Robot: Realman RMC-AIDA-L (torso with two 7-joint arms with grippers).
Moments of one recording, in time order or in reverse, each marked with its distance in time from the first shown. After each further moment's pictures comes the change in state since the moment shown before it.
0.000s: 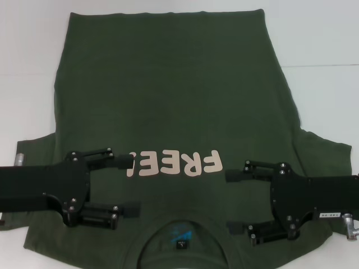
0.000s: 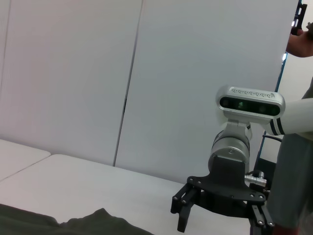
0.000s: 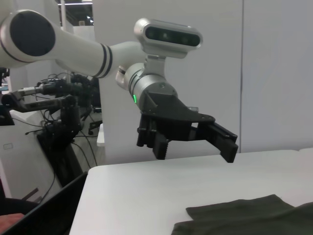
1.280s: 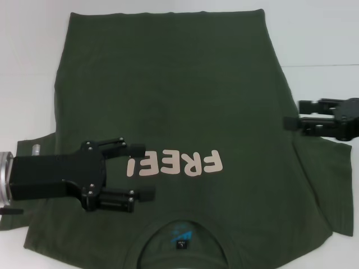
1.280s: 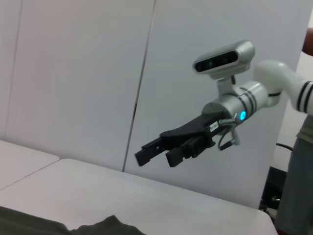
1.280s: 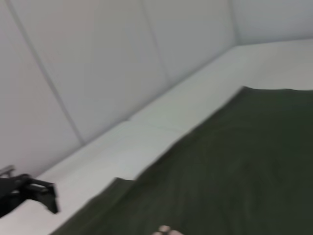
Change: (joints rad) left arm -0.044 -0.004 0.001 -0.074 -0.001 -0.079 0.011; right arm -0.081 -0.008 0.097 -0.520 -0.076 0.156 0.872
